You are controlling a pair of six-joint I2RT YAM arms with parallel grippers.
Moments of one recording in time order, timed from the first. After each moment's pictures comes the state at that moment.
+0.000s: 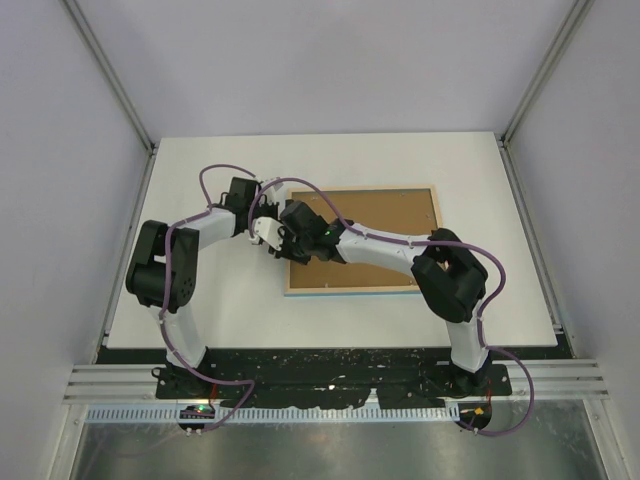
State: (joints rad) left arm -0.26 1.86 1.10 -0.15 0.58 -0.27; right arm 0.92 1.98 1.45 -0.26 -0.11 -0.51
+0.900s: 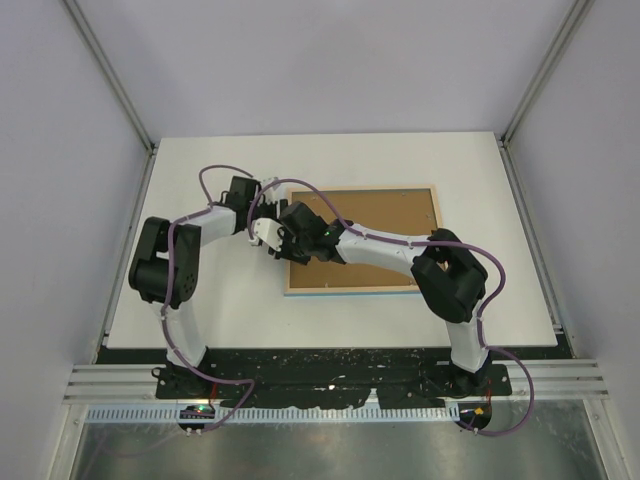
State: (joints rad) left arm -0.25 1.88 1.11 -0.16 0.54 -0.30; right arm 0.92 1.98 1.44 -0.26 -0.11 -0.52
